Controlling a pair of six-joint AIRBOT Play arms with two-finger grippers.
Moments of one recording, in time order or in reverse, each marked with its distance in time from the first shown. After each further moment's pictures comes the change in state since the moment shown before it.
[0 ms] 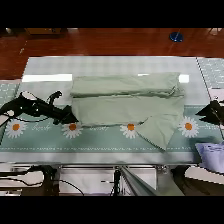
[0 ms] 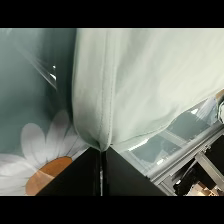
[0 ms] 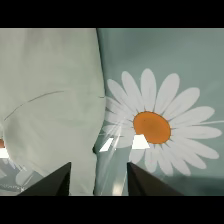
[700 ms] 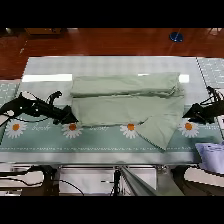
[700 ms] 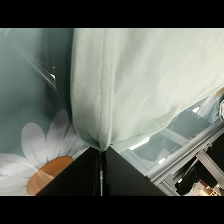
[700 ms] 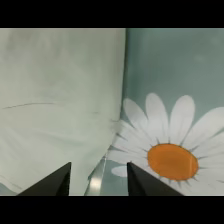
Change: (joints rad) left arm 0.003 0.000 0.000 -0.001 -0.004 0.016; right arm 0.196 0.000 -0.120 -0.066 -0.176 -0.015
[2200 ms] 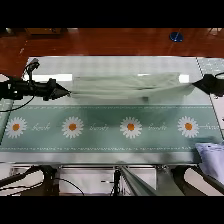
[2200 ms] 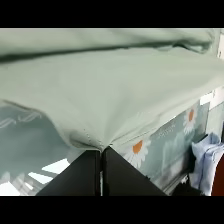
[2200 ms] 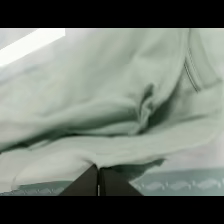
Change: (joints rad) left arm 0.069 0.173 0.215 -0.182 0.007 0.036; right arm 0.093 0.252 0.115 0.333 -0.304 -0.031
